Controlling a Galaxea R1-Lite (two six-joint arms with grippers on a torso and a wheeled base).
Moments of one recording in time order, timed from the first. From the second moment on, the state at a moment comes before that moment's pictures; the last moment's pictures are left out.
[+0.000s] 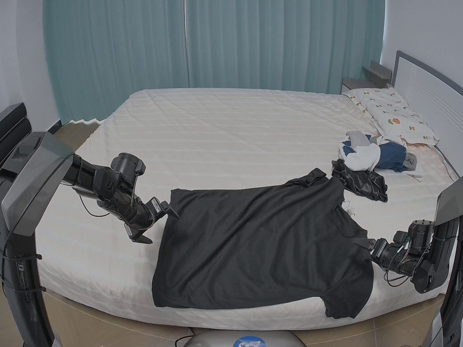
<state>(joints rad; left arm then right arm) -0.16 2.24 -1.40 0.24 -0.29 -0.80 -0.10 2.29 -0.20 -1.55 0.41 0.65</state>
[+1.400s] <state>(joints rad) -0.14 2.62 -1.88 -0.08 -0.09 -0.94 -0.09 2.36 -0.27 -1.55 0.38 0.80</state>
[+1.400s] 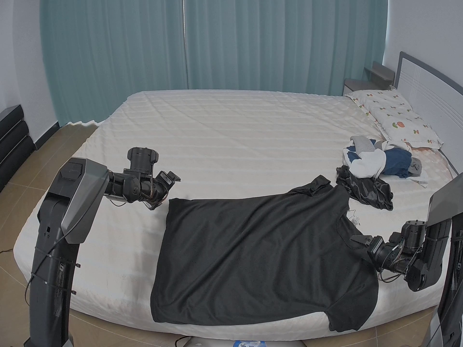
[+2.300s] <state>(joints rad) -0.17 2.74 -1.91 -0.19 -0.07 -0.87 -0.08 2.35 -0.28 -1.55 0.38 0.82</state>
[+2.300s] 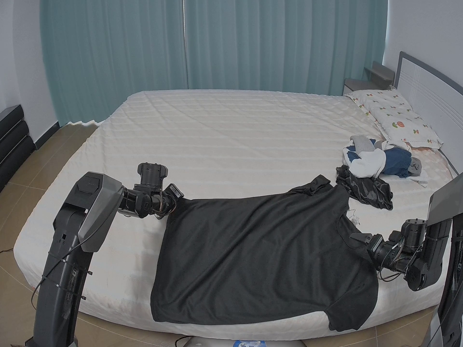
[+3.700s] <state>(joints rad) -0.12 2.82 -2.00 -0.39 0.17 -0.87 -0.08 2.35 -0.29 -1.55 0.34 0.83</state>
